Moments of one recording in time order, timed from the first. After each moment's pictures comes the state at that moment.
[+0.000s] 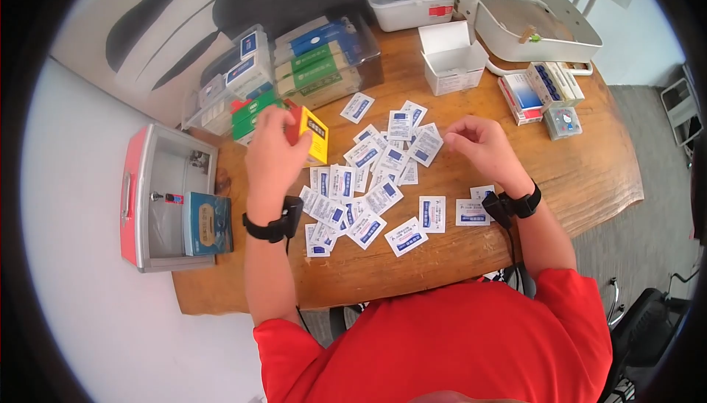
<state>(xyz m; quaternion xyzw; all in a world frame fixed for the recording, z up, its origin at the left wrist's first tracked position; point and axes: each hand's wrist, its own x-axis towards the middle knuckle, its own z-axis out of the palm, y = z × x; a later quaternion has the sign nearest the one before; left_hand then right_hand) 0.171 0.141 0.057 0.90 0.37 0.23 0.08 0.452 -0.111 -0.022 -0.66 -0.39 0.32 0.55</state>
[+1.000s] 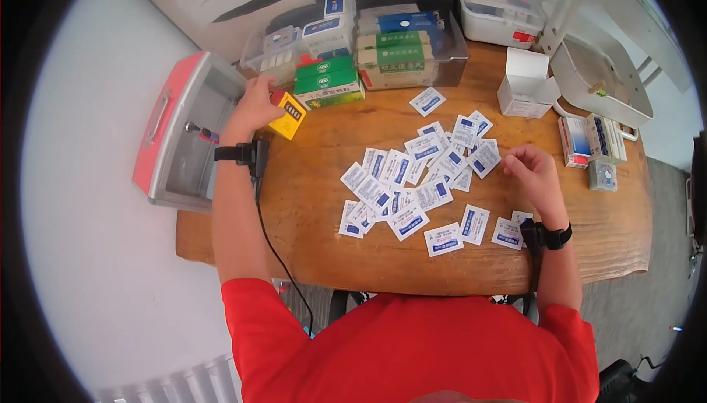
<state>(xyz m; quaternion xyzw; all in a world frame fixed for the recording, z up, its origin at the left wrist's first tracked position) 0.024 0.315 0.048 0.89 0.43 0.12 0.11 0.451 -0.105 -0.034 -0.66 -0.38 0.35 0.55</state>
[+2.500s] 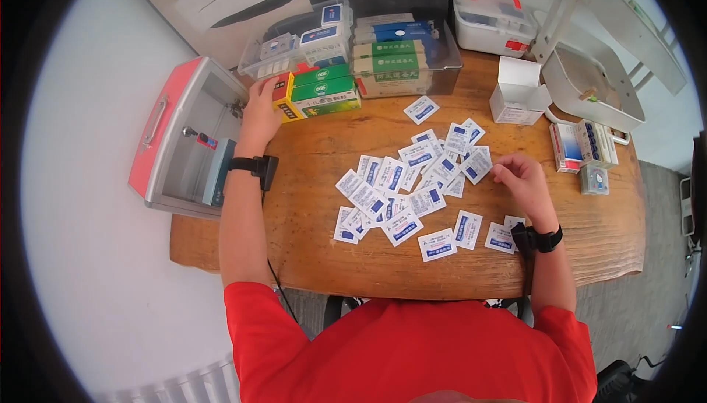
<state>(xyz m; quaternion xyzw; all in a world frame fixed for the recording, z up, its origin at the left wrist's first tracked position) 0.044 0.294 0.021 0.87 0.45 0.22 0.01 0.448 -0.104 -0.037 -0.67 -0.39 0.35 0.53</state>
